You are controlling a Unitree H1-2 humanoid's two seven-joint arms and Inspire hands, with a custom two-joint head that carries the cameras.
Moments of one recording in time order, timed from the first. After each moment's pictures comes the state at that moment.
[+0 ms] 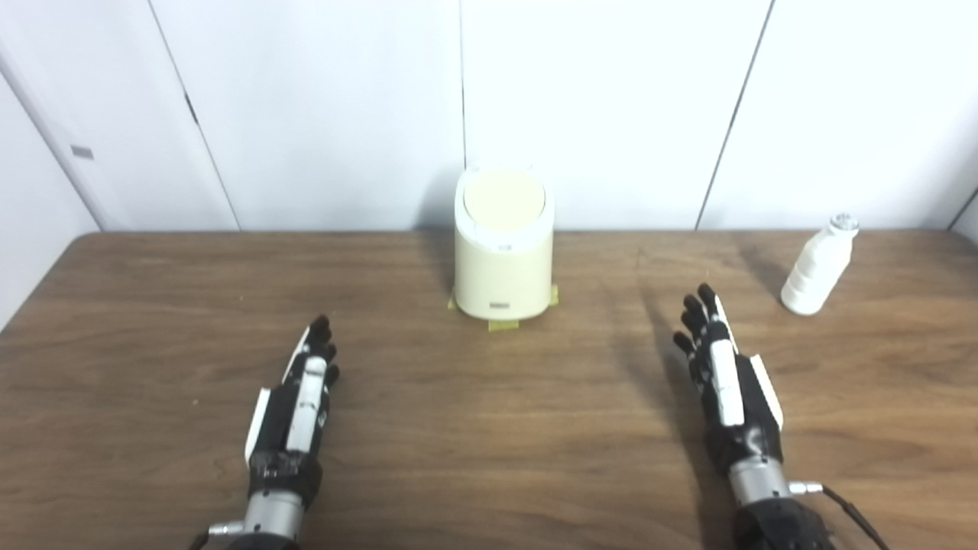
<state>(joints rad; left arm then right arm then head) 0.12 0.01 0.13 -0.26 -0.11 0.14 -0.04 -0.06 -0.02 -0.04 -0.02 0.03 -0.03 0.03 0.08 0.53</state>
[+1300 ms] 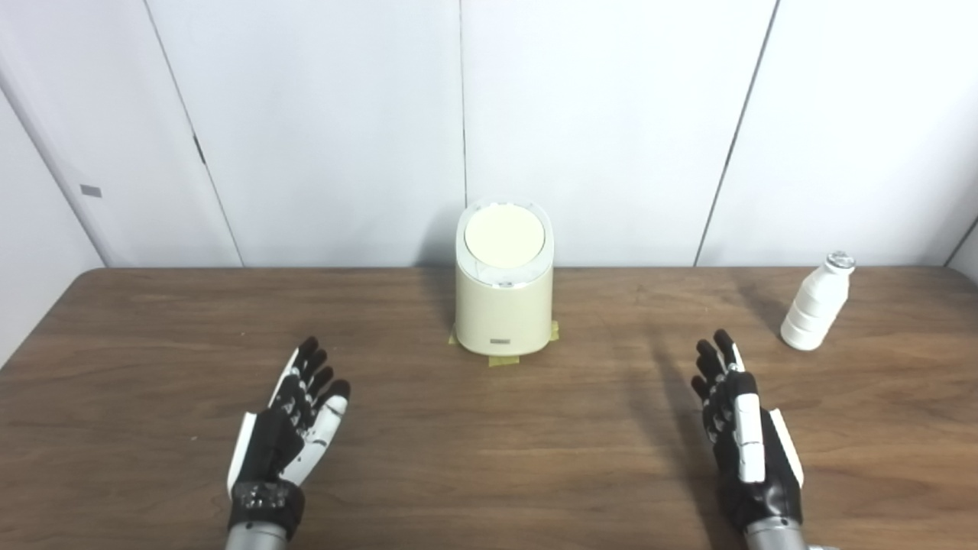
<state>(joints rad) 0.11 0.02 0.15 -0.41 -0.05 0.26 -0.06 0.02 -0.01 -0.03 -0.09 0.10 -0.04 0.03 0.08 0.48</state>
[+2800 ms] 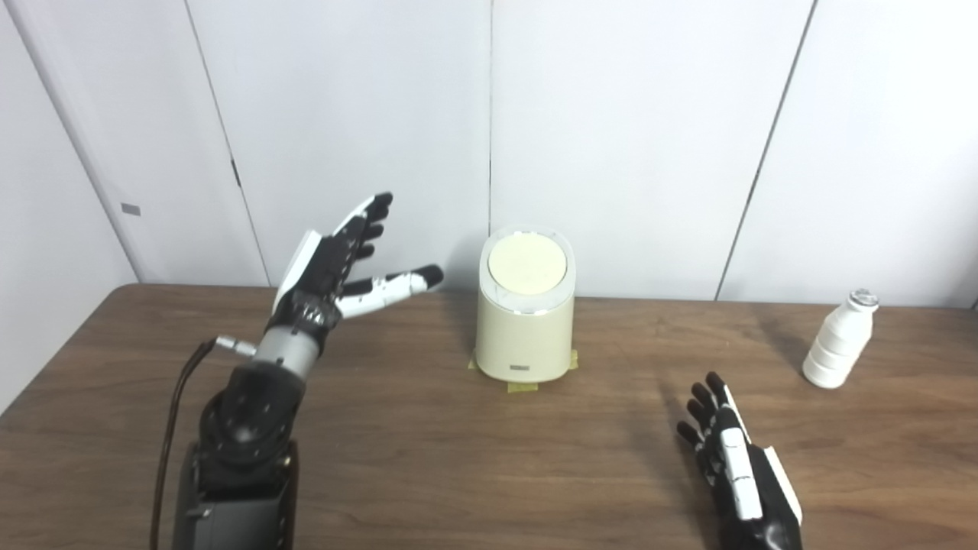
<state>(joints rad) -0.47 0.12 0.14 -0.28 0.40 0.47 -0.34 0.02 -0.02 -0.02 -0.09 0.09 0.03 0.04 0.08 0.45</state>
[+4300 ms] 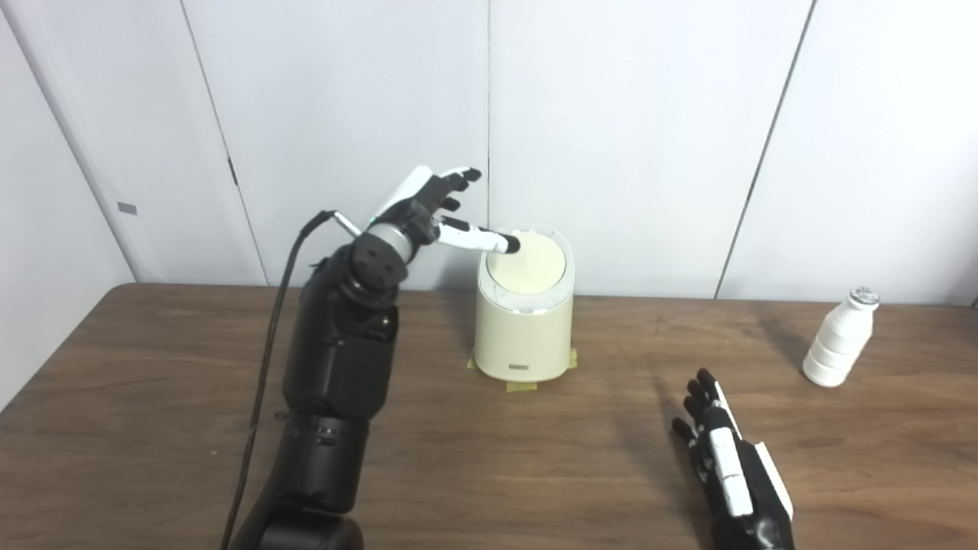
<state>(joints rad) -0.83 0.05 0.06 0.18 0.85 0.47 -0.57 0.01 -0.01 0.00 -0.09 0.07 0.04 0.05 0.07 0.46</state>
